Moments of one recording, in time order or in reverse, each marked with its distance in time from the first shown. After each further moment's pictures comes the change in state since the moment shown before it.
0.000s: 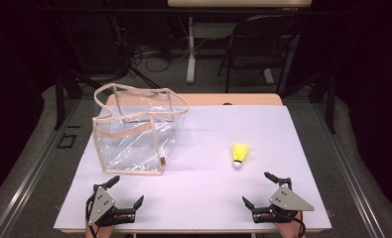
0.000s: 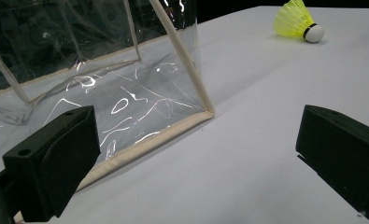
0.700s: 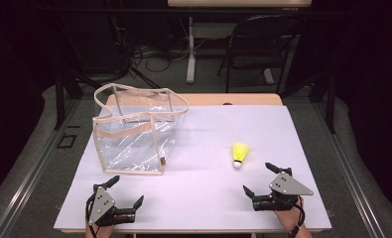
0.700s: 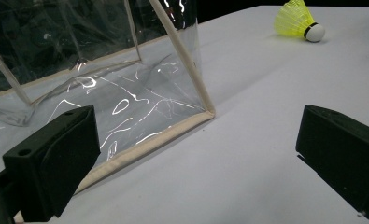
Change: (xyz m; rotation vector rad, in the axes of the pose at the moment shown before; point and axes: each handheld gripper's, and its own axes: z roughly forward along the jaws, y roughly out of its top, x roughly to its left) left arm 0.000 0.000 0.000 0.000 0.002 0.007; right arm -0.020 0.017 0.013 0.041 -0.022 0.037
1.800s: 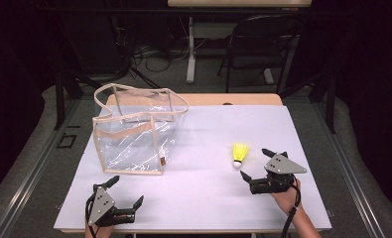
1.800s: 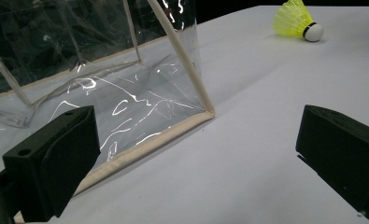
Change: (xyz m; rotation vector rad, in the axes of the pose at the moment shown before) left arm 0.000 0.000 -0.001 -0.002 -0.001 0.003; right arm -0.024 0.027 0.027 0.049 0.017 -0.014
